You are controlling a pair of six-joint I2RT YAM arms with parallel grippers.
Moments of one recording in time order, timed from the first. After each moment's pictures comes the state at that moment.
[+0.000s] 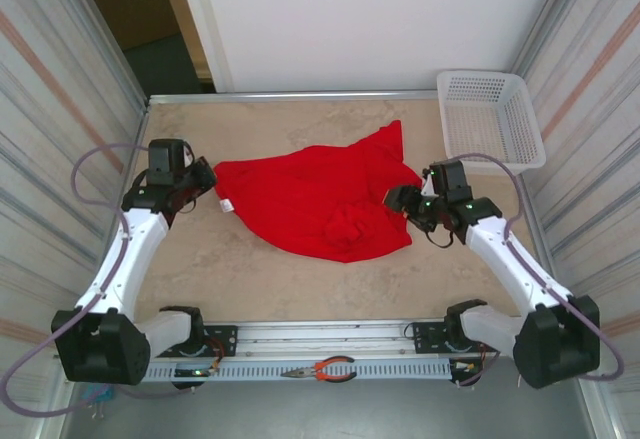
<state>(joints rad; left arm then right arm) -0.07 1.12 0.96 -0.58 0.06 -0.57 0.29 1.13 0.78 -0.56 -0.32 0.77</state>
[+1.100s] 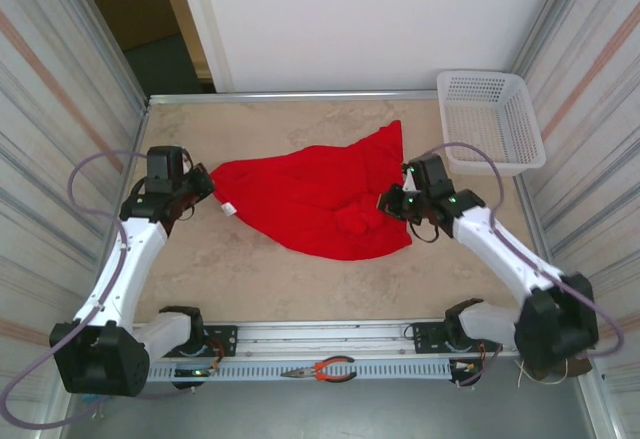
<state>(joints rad) -0.07 1.07 0.92 -0.59 0.04 -0.57 0.40 1.14 0.81 -0.52 -0.26 0.72</state>
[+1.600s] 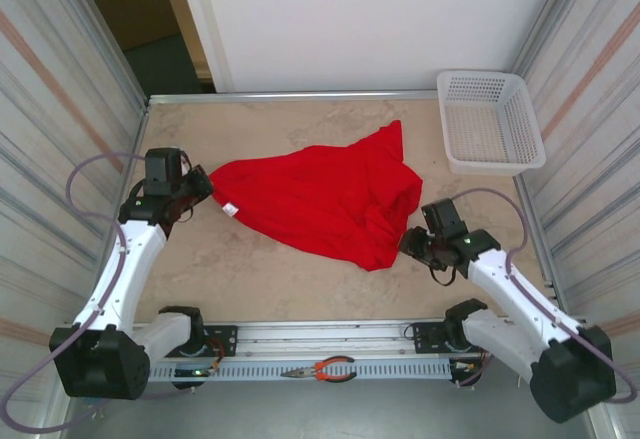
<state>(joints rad) -0.06 1.05 0.91 -0.60 0.04 -0.57 0.39 0.95 0.57 -0.73 -0.05 0.82</state>
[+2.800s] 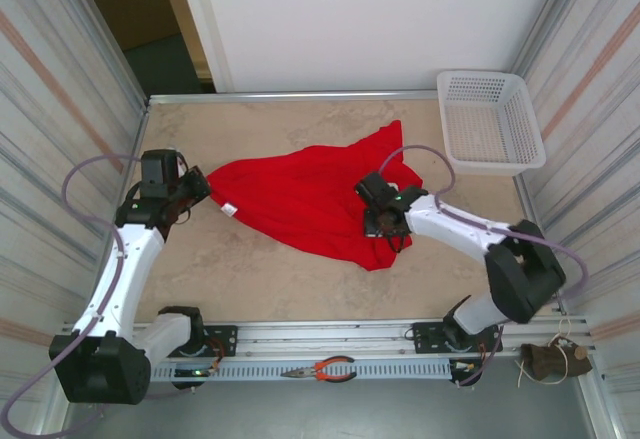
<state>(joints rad) -0.05 1.03 0.91 -0.61 0.04 -0.56 0.68 1.44 0.94 -0.73 0.21 0.68</state>
